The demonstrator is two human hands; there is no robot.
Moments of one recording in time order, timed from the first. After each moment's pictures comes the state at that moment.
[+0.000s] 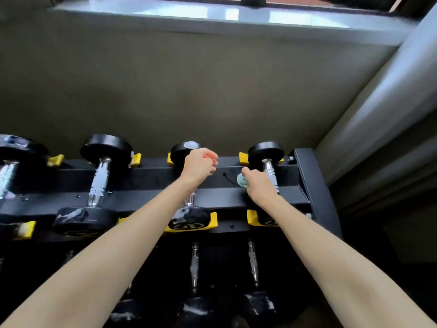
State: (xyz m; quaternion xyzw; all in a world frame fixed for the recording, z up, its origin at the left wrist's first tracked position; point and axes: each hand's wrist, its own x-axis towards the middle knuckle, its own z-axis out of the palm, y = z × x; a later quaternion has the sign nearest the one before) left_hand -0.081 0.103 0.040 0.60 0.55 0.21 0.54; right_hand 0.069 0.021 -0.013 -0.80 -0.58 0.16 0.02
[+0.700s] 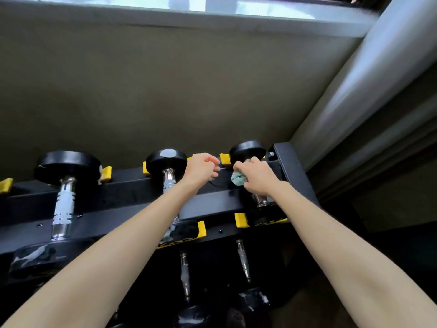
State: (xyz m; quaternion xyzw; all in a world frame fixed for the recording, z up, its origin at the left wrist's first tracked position) left_hand -0.039 0.114 0.030 0.62 0.50 0.14 0.59; right_hand 0.105 0.028 0.019 -0.76 -0.63 0.14 -0.06
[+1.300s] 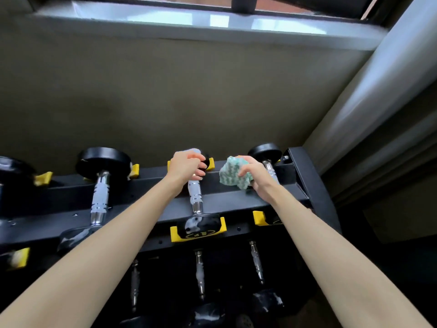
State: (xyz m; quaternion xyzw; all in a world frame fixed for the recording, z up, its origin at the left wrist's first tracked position) left_hand -0.124 0.140 0.049 0.58 0.53 0.19 0.59; right_hand 0.035 0.045 0.028 -0.70 -0.23 0.50 0.46
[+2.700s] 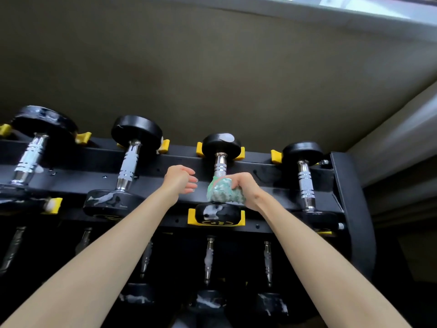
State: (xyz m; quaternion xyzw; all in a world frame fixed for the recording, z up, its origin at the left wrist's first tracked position) left_hand -0.190 0.128 -0.009 0.42 0.68 0.18 0.58; right_hand -0.031 0.063 -0.010 -0.59 -0.27 0.68 0.33
